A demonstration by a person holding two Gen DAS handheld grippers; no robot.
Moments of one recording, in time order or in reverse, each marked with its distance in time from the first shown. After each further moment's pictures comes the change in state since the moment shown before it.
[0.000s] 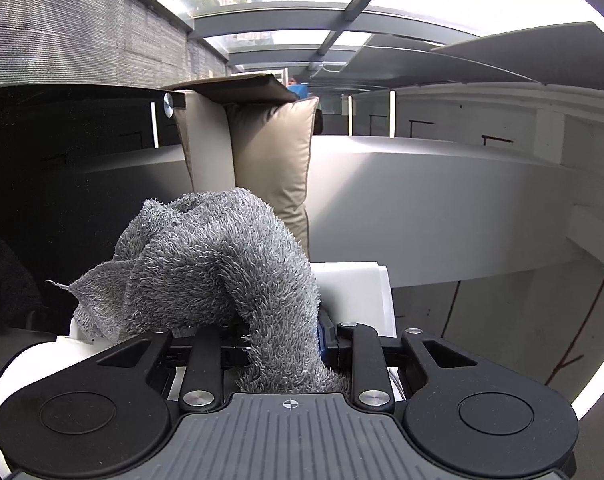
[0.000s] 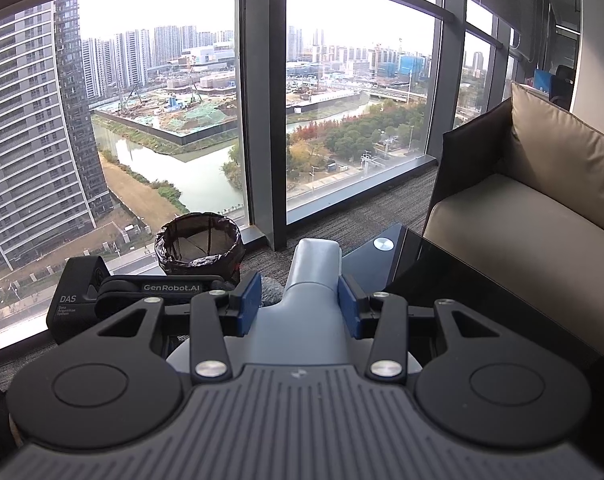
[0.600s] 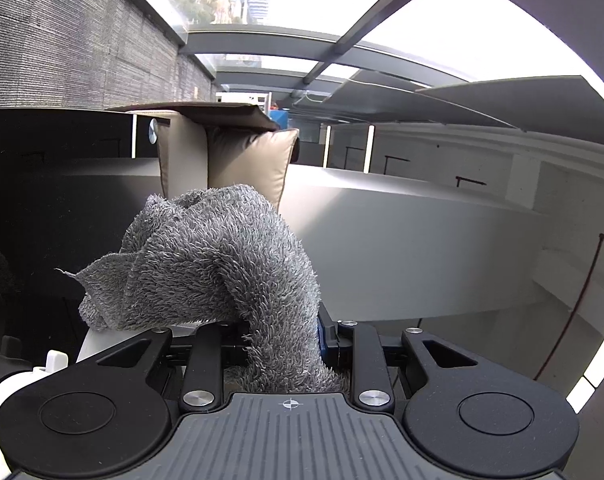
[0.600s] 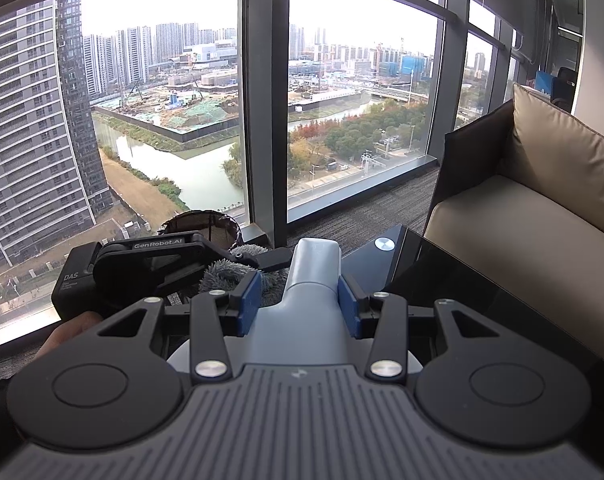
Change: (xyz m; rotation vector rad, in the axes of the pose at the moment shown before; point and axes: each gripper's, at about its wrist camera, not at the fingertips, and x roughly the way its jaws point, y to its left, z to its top) left arm 0.000 0.013 0.018 -0.106 -0.060 -0.139; right arm 0.002 0.009 0.005 -0.014 0.006 -0.001
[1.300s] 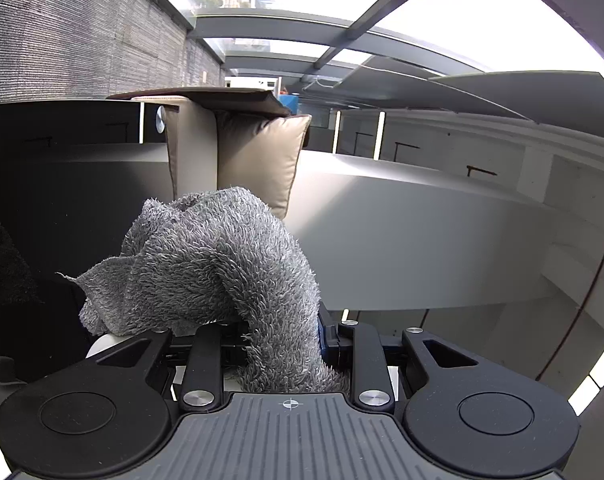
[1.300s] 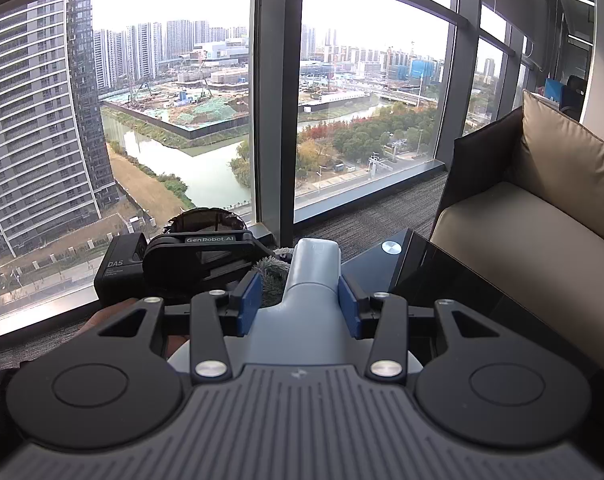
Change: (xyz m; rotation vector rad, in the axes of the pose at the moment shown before) left arm 0.048 0.018 0.024 0.011 0.051 0.070; right arm -0.005 0.004 -0.004 -0.030 -0.002 0.017
